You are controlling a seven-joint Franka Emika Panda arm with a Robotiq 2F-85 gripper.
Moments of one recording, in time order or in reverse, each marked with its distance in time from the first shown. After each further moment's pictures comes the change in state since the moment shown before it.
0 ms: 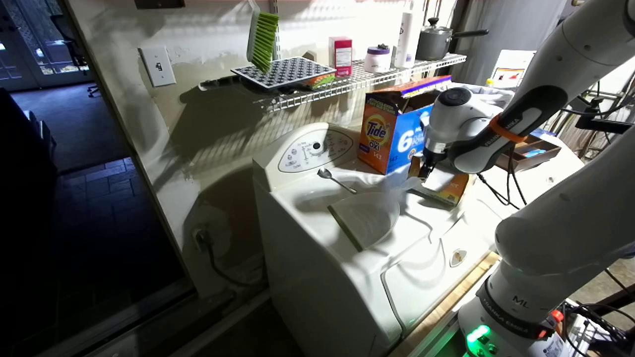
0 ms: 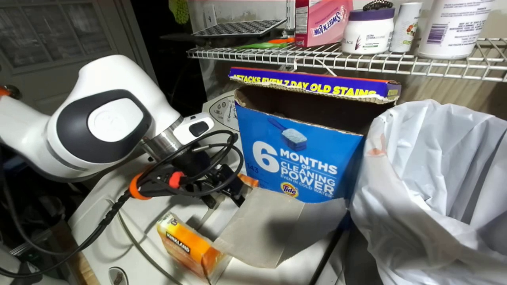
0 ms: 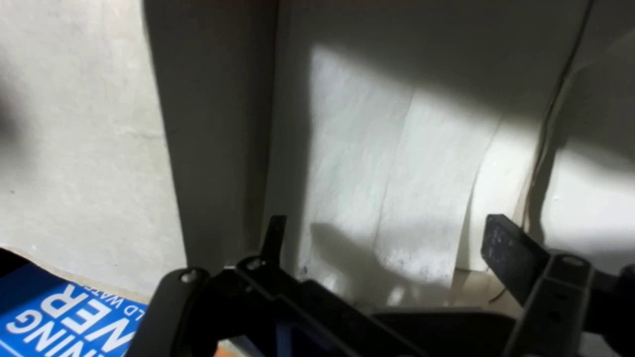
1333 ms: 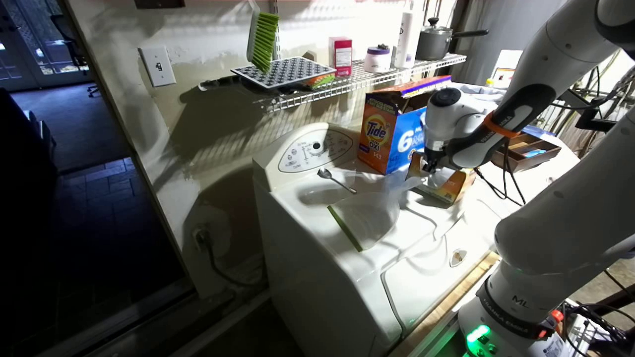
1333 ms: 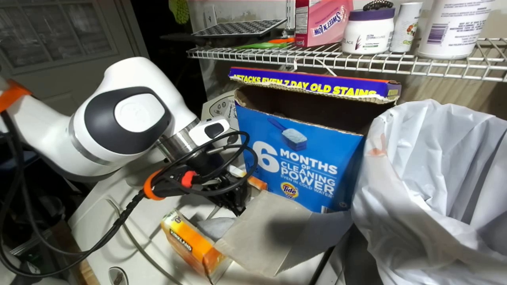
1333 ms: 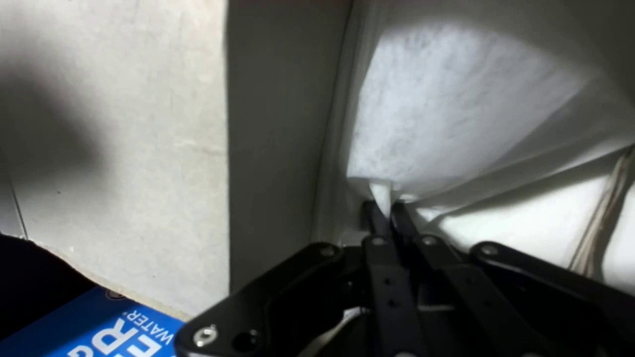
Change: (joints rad) arm -0.013 0.079 0.007 0.091 -0.078 -0.077 0.106
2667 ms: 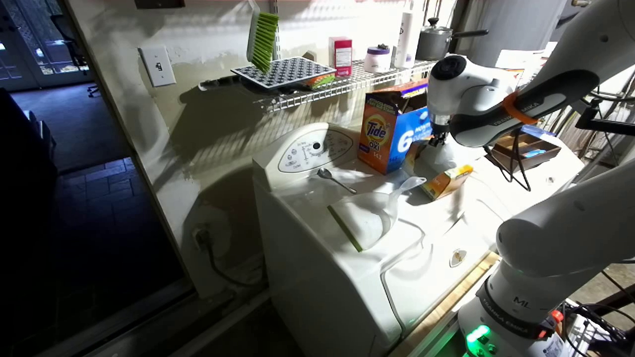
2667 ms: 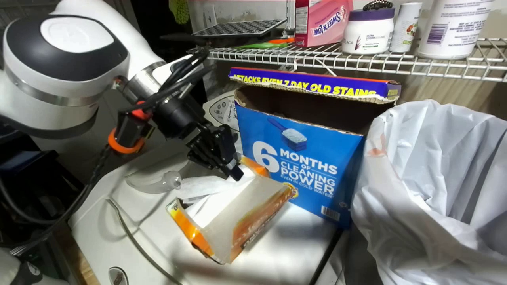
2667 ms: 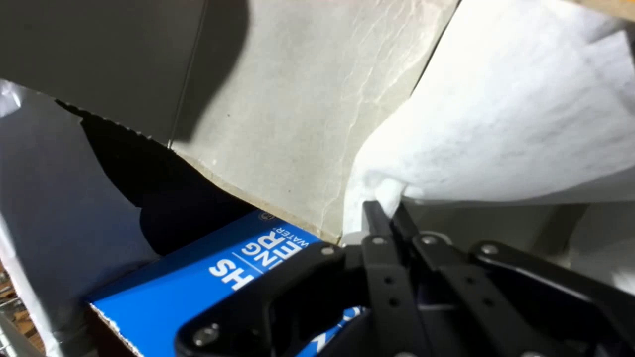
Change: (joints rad) arm 0.049 -0.288 0.069 -0.016 0.008 -0.249 0.001
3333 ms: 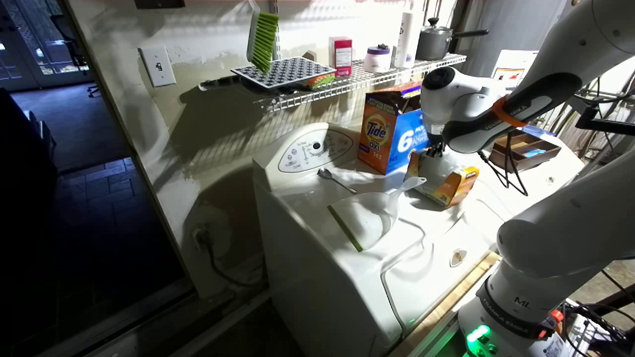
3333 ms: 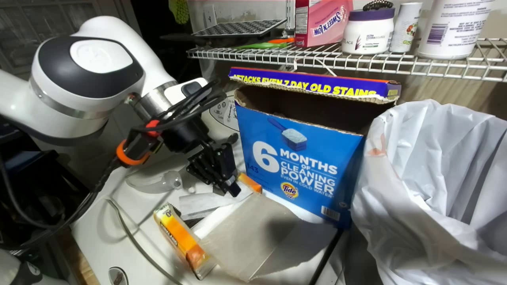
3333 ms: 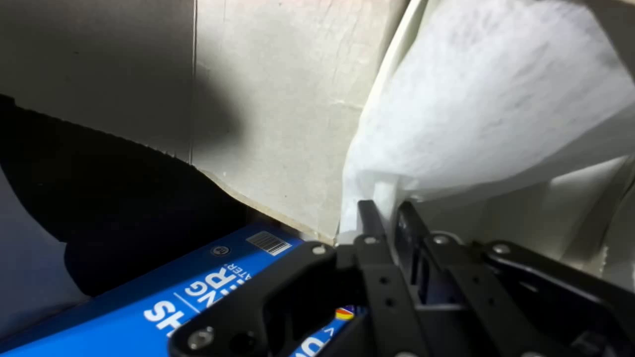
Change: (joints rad) arm 0.016 0.079 -0.002 0.000 0.027 -0.025 -0.003
